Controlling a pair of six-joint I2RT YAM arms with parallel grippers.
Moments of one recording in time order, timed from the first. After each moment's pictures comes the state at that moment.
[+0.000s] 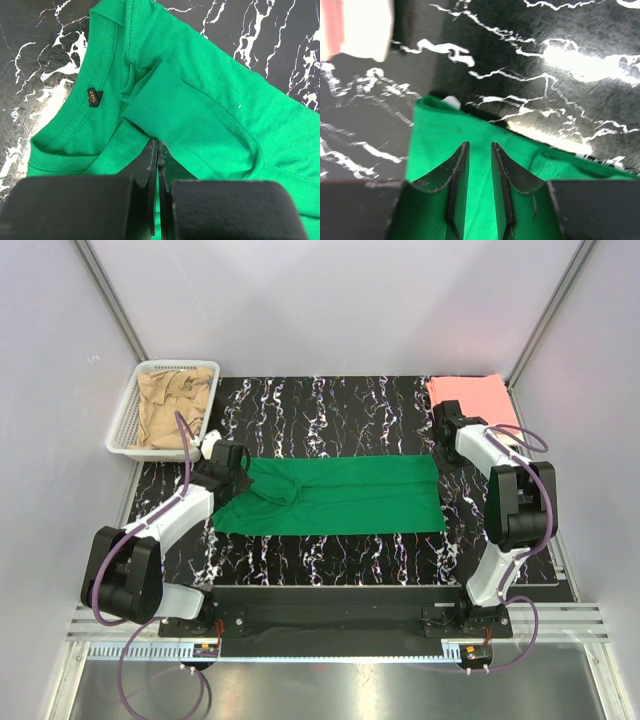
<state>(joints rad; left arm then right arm) -0.29 1.36 0.78 -0.26 -0.29 -0.74 0.10 1.83 1.31 -0.74 0.40 1.35</state>
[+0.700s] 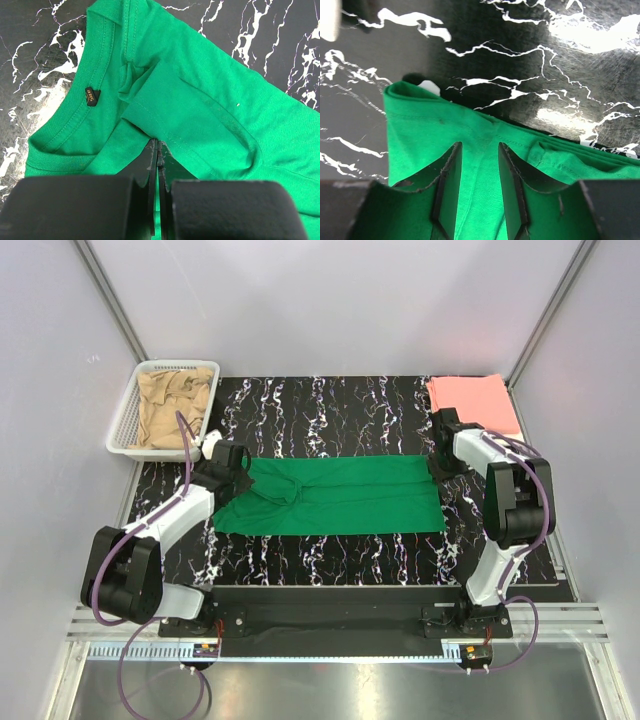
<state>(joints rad) -0.29 1.36 0.78 -0.26 -0.28 -0.74 0.10 1.84 1.26 -0.72 0.29 1.41</state>
